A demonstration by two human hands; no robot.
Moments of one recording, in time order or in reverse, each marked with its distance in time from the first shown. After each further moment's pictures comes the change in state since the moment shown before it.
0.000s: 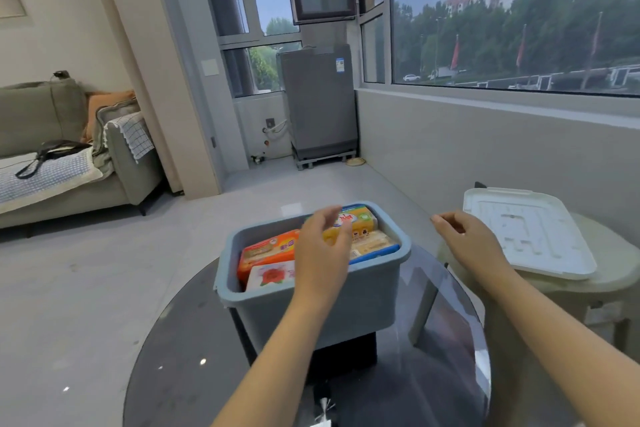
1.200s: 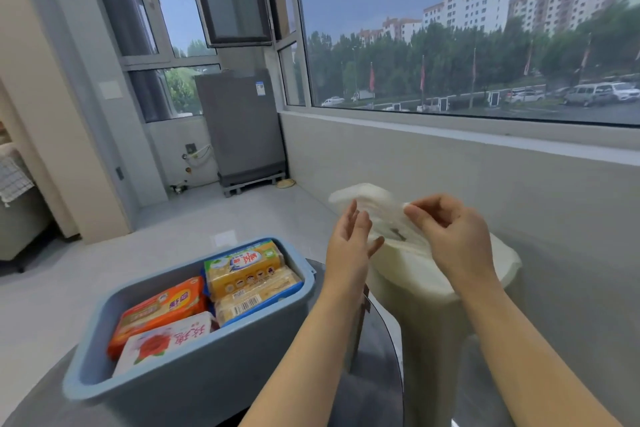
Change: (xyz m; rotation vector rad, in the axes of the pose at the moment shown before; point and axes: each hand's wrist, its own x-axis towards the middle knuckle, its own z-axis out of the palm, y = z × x) left_hand 0.011 0.064 0.147 -0.734 -0.415 -0.290; right_hand -0.010 -0.005 -0.092 0.254 0.420 -0.161
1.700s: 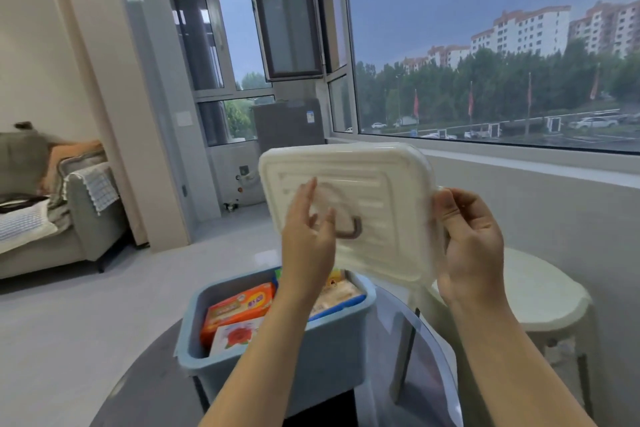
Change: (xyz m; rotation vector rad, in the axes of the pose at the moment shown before) left_hand -0.033 0.090 -0.101 0.571 0.284 0.553; right_hand -0.030 -0.084 0.052 0.831 0.048 0.127
